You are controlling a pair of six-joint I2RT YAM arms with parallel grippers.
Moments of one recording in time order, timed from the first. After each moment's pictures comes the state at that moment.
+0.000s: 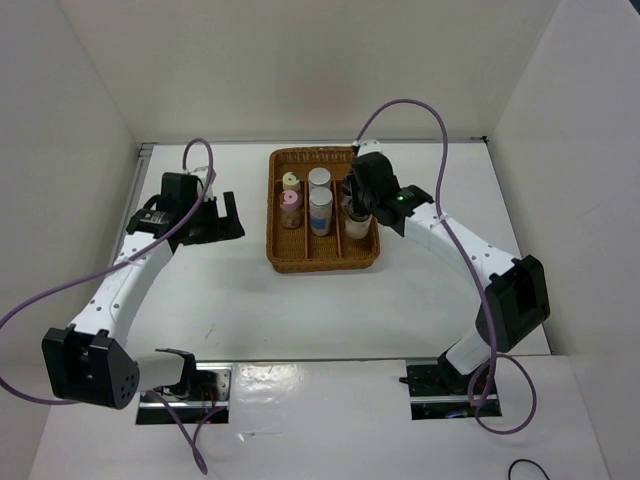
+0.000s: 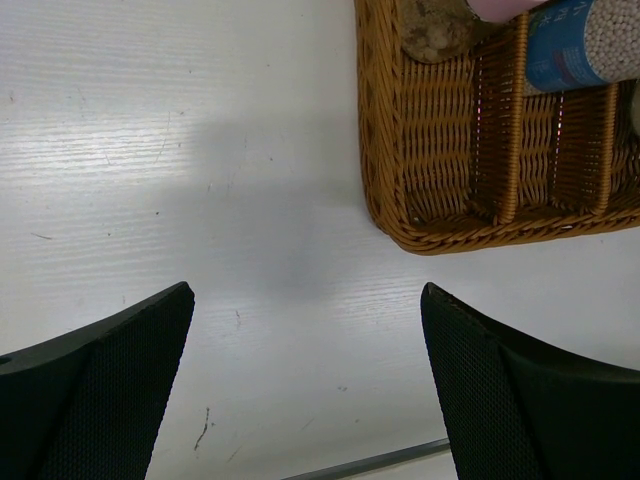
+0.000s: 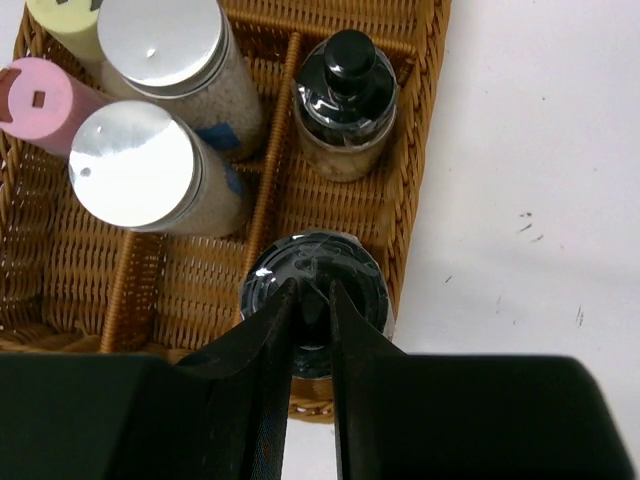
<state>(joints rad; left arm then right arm) -0.13 1.24 1.11 -0.71 0.13 -0.30 0.58 1.55 1.33 -0.44 0.33 0.22</state>
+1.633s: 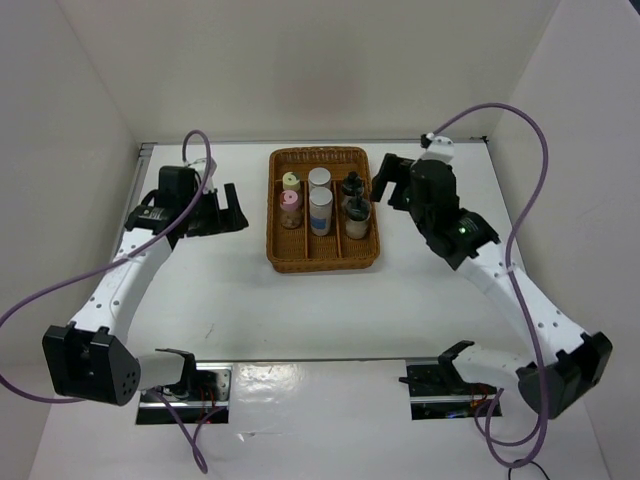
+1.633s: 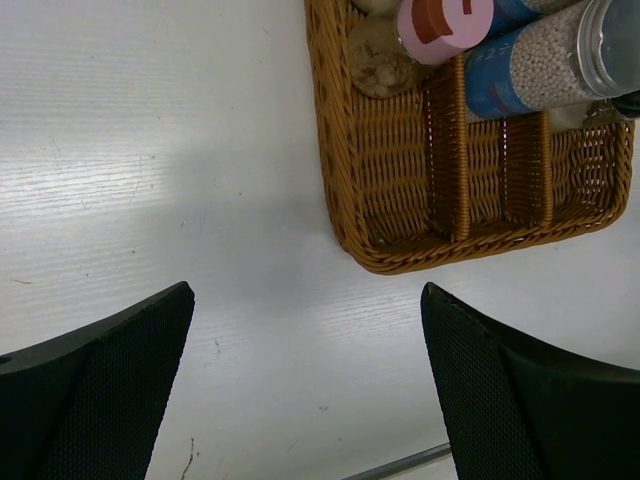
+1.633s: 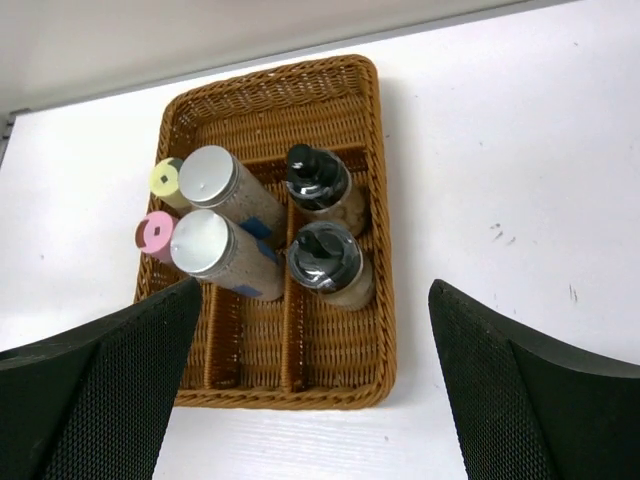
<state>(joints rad) -0.12 1.26 1.14 -0.66 0.20 -0.29 0.51 1.18 1.21 -0.38 0.39 0.44</state>
